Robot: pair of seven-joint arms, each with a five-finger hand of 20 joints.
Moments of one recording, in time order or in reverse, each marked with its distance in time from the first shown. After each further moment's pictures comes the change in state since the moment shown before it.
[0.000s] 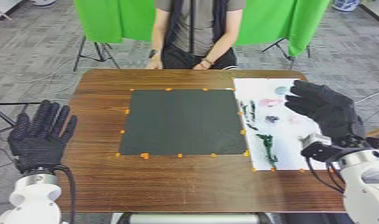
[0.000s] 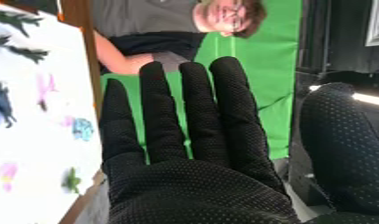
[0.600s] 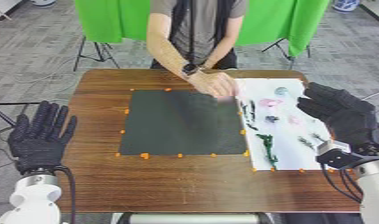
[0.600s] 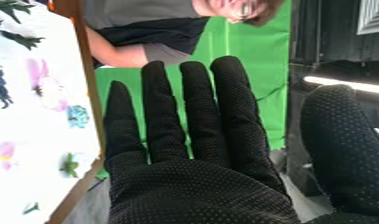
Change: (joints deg) left arm 0.2 -0.3 0.0 0.0 -1.9 -0.4 0.7; right arm -5.0 -2.8 6.5 -0.6 3.5 -4.6 -1.9
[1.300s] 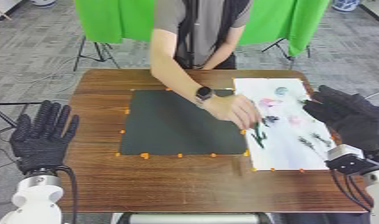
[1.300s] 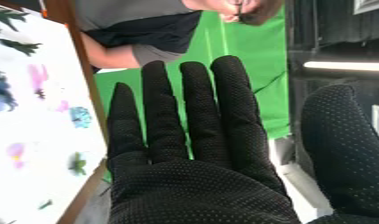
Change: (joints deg) left arm -0.1 -0.2 0.5 0.4 0.7 -2.0 -0.1; right arm -2.3 -4.1 3.3 -0.4 4.7 -3.8 0.5
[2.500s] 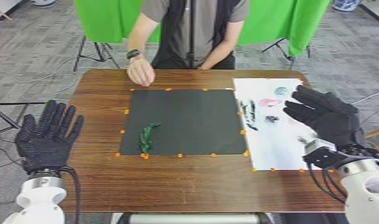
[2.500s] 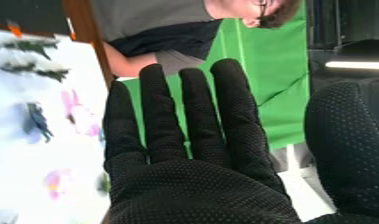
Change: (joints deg) left arm 0.0 -0.6 0.6 0.8 2.4 -2.3 -1.5; right arm 4.2 3.0 -8.1 0.1 -2.2 6.9 1.9
